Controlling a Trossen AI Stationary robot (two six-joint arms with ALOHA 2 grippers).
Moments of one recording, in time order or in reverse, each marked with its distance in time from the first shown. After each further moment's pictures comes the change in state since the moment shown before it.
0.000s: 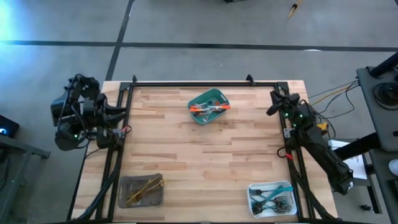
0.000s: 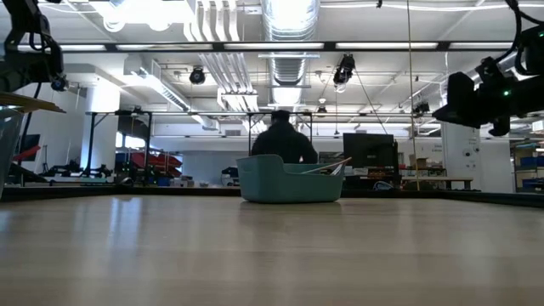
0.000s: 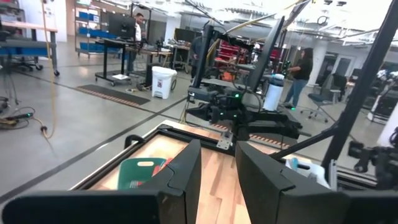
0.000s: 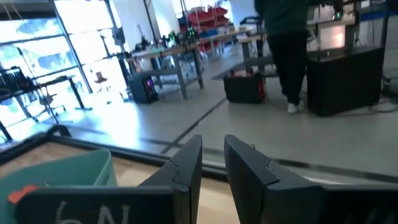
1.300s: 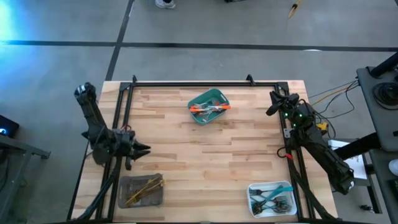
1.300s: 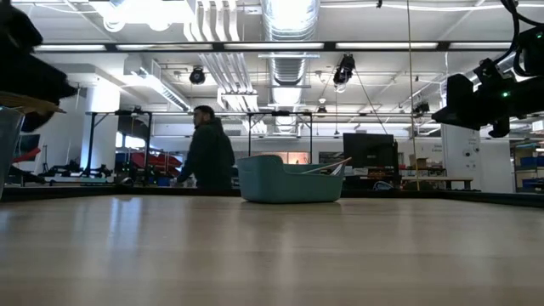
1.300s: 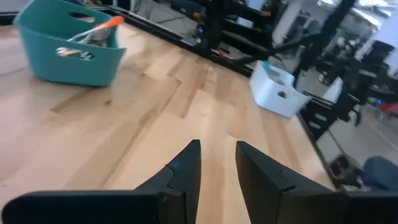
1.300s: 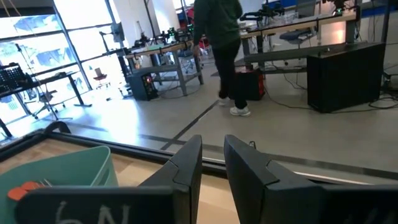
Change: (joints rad) left arm 0.172 -0.226 -0.928 1.134 0.432 0.262; right arm 0.001 0.014 0.000 -0.002 0.001 0.001
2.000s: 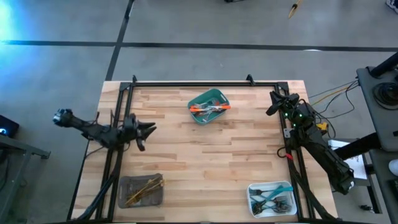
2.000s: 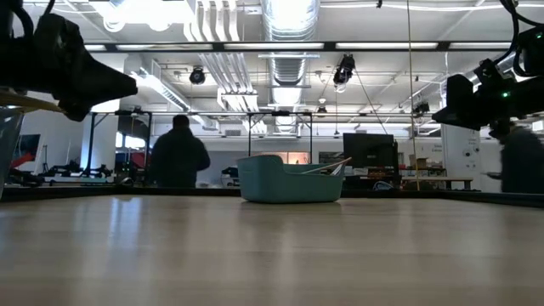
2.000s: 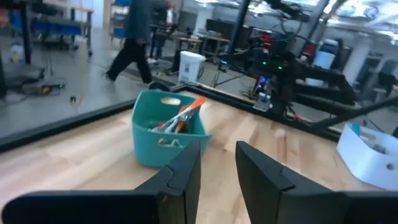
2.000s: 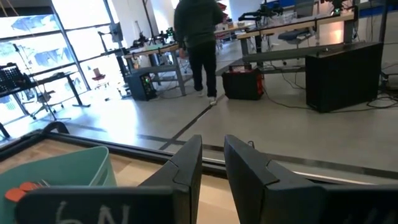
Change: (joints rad) left arm 0.713 -0.253 -0.122 0.340 0.321 0.621; right arm 0.000 0.000 0.000 -0.004 0.006 0.000
